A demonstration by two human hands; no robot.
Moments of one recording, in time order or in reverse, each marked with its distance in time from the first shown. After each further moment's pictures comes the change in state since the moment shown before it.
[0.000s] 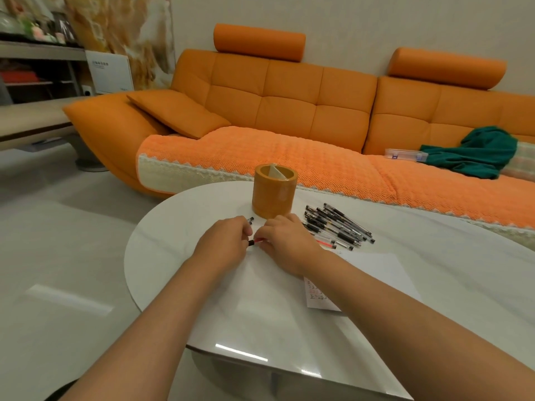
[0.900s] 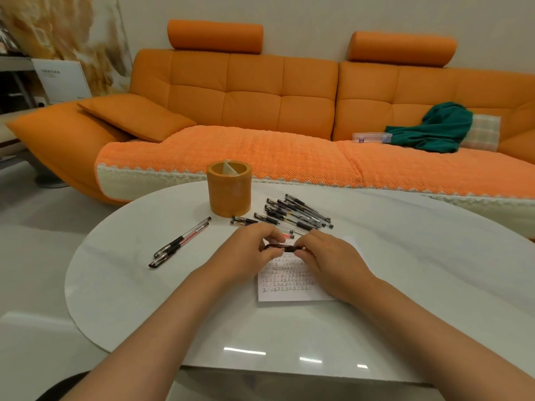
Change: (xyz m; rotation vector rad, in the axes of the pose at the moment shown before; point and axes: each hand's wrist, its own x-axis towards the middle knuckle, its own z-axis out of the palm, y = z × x) left_hand -0.012 0.093 0.051 -0.262 -0.185 0.336; right_hand -0.142 0.067 -0.032 0.139 0.083 0.318
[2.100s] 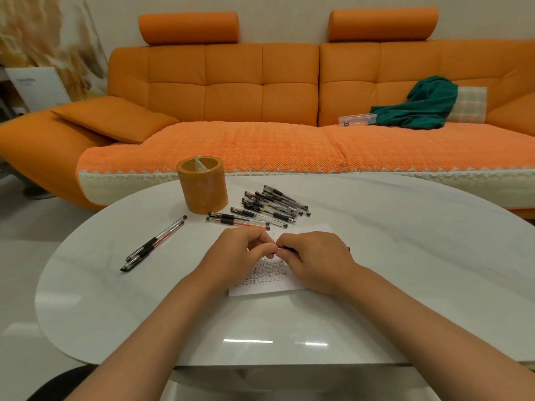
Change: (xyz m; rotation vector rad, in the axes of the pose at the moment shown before) left_hand 0.003 0.017 0.031 -0.038 0.013 0.043; right_hand -0.019 0.008 -0.013 -0.006 -0.030 0.046
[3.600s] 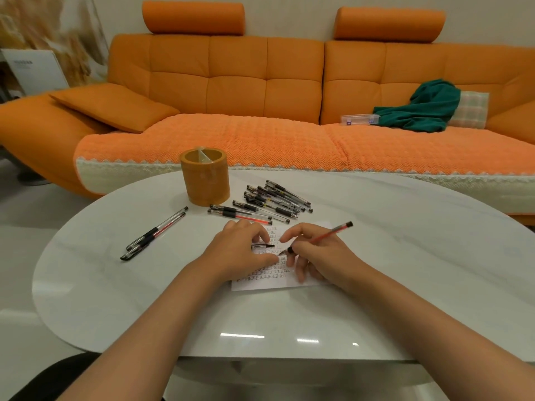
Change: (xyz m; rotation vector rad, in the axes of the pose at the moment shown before) left_hand 0.009 -0.019 0.004 0.329 -0.160 -0.155; right_hand -0.007 -0.006 -0.009 1.089 -0.132 0.328
